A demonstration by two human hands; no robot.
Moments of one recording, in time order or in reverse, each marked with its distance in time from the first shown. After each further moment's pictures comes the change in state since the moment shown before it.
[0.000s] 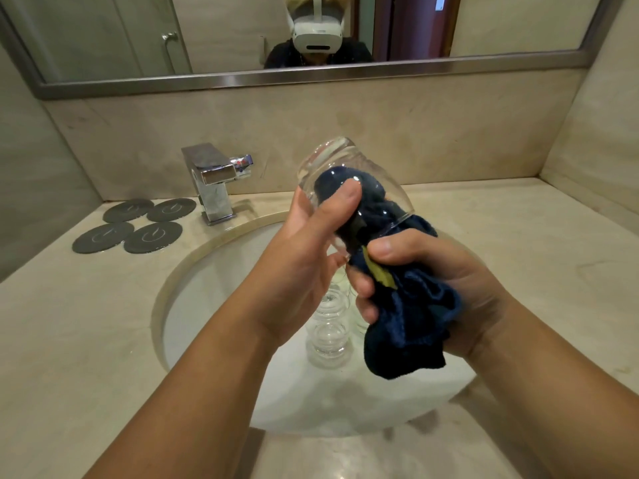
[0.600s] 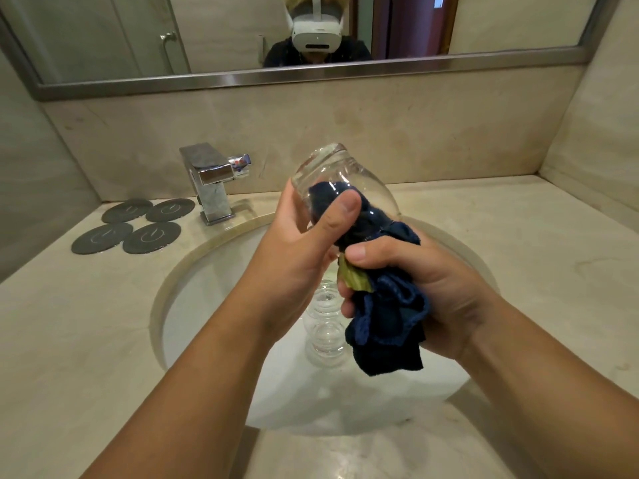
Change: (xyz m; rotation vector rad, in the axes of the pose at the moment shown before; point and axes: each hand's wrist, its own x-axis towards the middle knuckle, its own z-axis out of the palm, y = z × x) left_hand 0.002 -0.004 0.001 0.015 0.140 0.054; right_hand 0.002 0.004 0.012 -0.051 0.086 -0.050
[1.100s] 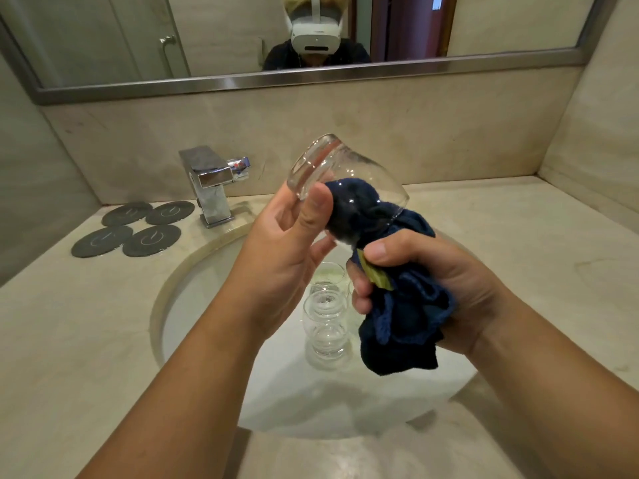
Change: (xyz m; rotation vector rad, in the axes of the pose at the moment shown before) left_hand 0.000 0.008 -0.006 0.071 0.047 0.059; right_hand -0.002 -0.008 -0.008 0.067 -0.074 0.016
